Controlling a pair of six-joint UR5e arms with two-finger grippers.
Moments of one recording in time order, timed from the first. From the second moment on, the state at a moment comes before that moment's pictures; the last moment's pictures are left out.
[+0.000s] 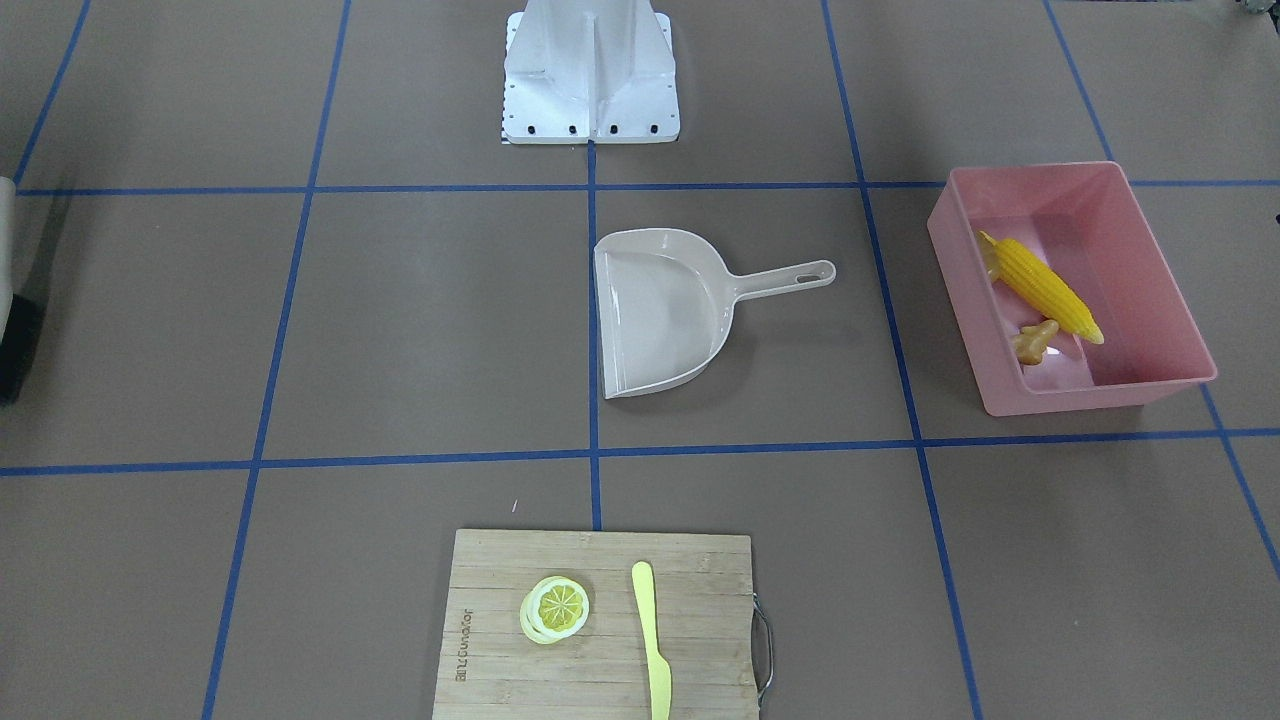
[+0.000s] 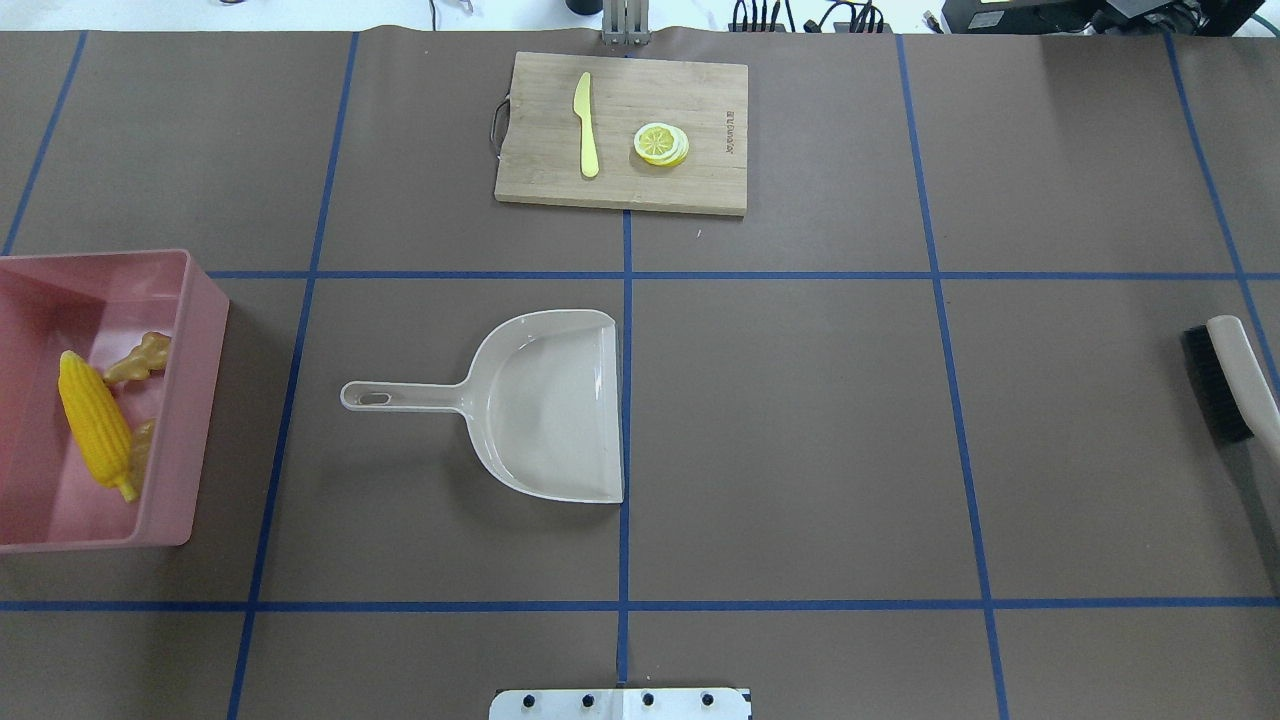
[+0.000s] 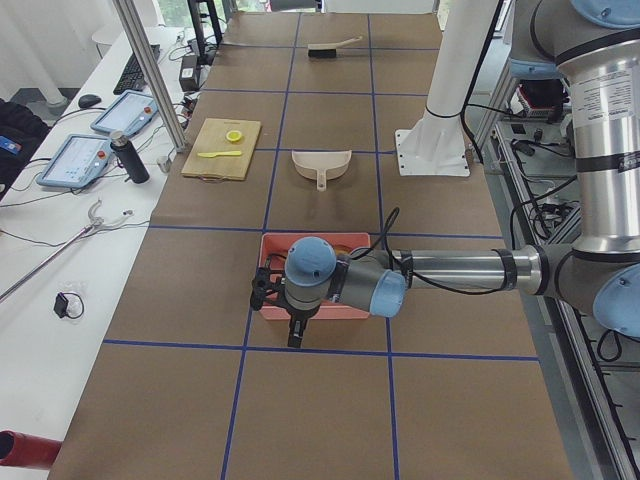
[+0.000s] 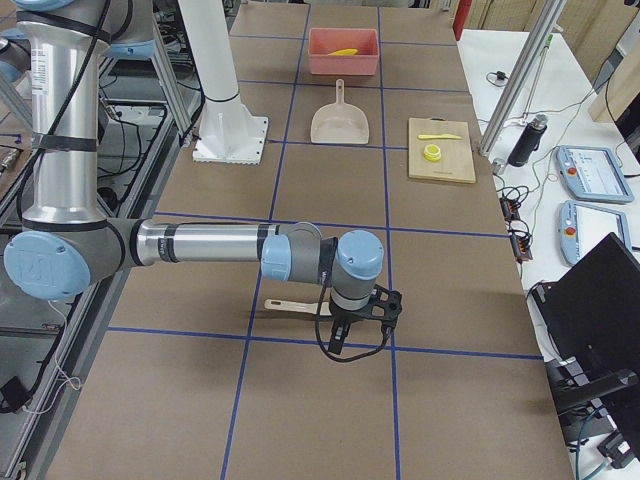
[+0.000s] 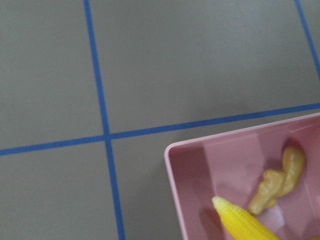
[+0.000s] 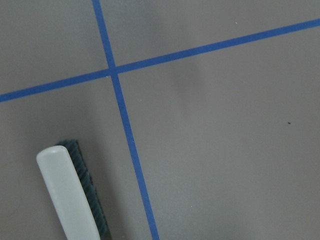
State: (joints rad) left arm -1.55 -1.35 -1.74 -1.85 -2.43 -0.06; right arm 1.56 -1.63 1.68 -1.66 2.30 0.23
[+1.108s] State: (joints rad) left arm -1.61 -1.31 -1.84 -1.52 -2.34 0.21; right arm 1.56 -1.62 1.60 -1.57 2.30 0.24
